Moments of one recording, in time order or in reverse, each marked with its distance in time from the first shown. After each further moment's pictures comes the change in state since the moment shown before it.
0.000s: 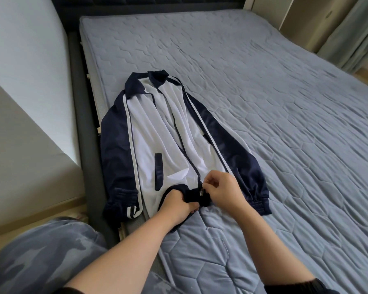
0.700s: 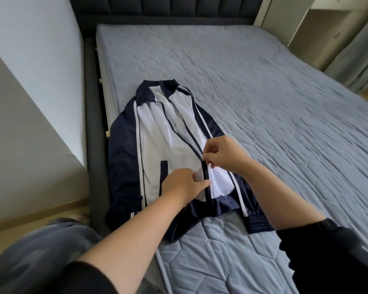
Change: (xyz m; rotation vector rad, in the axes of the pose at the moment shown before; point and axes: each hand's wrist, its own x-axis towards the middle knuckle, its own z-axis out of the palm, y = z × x) left_hand 0.022 0.066 -0.031 0.481 0.181 0.106; right_hand 0.084 -0.063 -0.049 -0.098 -0.191 -0.214
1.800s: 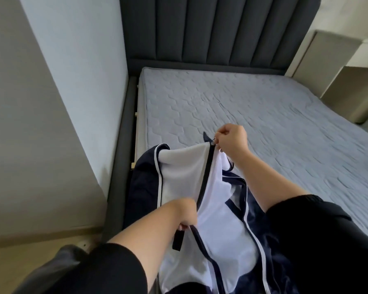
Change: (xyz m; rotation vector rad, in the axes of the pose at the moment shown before) left_hand 0.078 -0.030 -0.050 0.247 -0.457 -0.100; right_hand 0.153 -0.071 -0.029 0.207 0.382 -0.009
